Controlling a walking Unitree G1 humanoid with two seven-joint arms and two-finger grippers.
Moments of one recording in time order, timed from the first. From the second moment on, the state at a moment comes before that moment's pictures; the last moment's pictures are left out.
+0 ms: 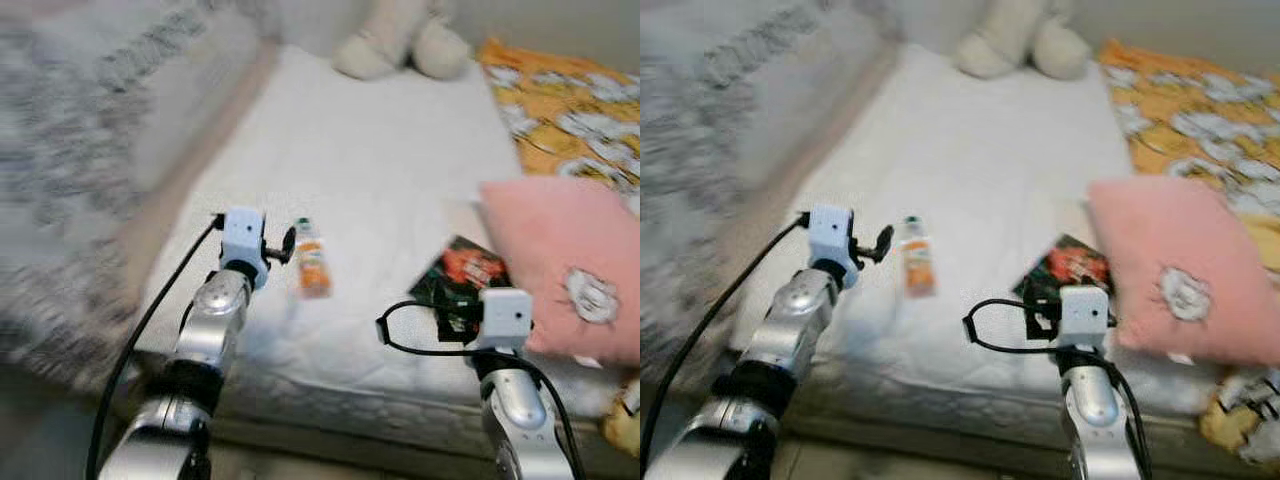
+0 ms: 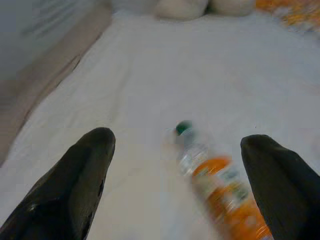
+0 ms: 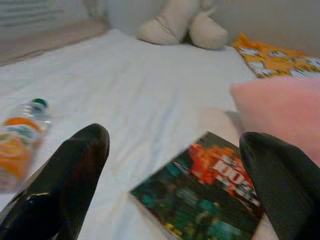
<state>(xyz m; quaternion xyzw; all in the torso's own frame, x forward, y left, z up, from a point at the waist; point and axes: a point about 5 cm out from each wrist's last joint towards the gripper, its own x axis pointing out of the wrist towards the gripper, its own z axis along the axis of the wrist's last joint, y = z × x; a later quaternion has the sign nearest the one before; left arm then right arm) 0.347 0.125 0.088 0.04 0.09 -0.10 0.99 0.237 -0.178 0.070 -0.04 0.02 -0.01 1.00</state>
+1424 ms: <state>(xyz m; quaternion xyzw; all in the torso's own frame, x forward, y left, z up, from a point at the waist) 0.377 0.074 0.108 0.00 0.13 -0.09 0.99 0.184 -0.172 0.064 -0.06 0.06 -0.01 1.00</state>
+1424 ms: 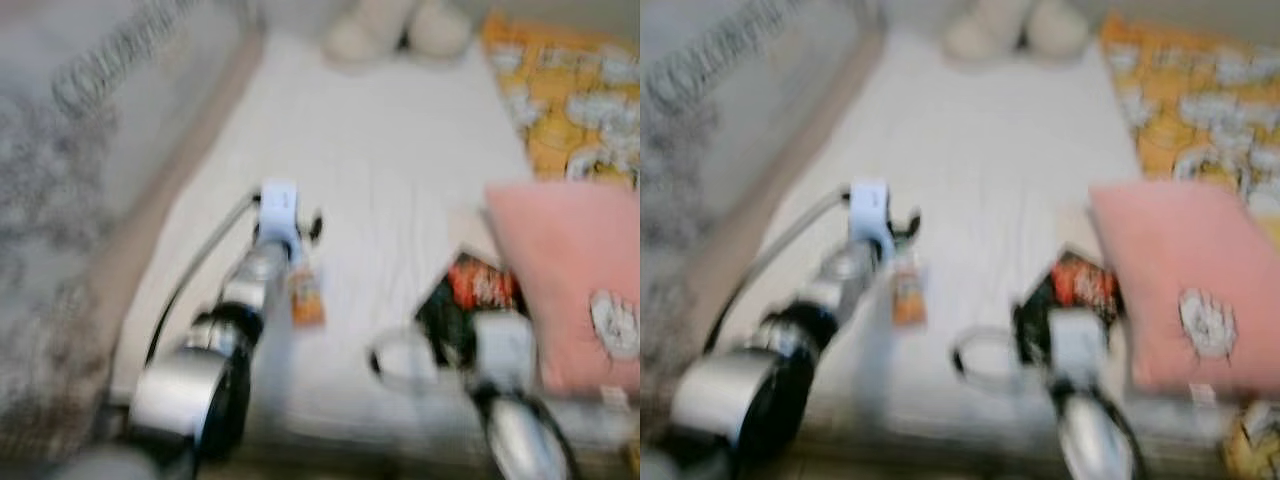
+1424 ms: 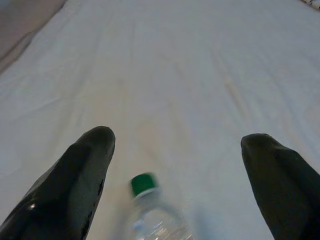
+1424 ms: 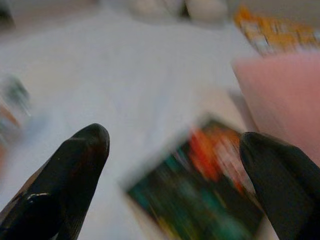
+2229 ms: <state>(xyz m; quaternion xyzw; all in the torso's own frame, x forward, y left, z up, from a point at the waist) 0.364 0.075 0.081 0.08 0.20 -0.03 0.98 0.072 -0.147 0.080 -0.06 0.16 0.01 0.98</state>
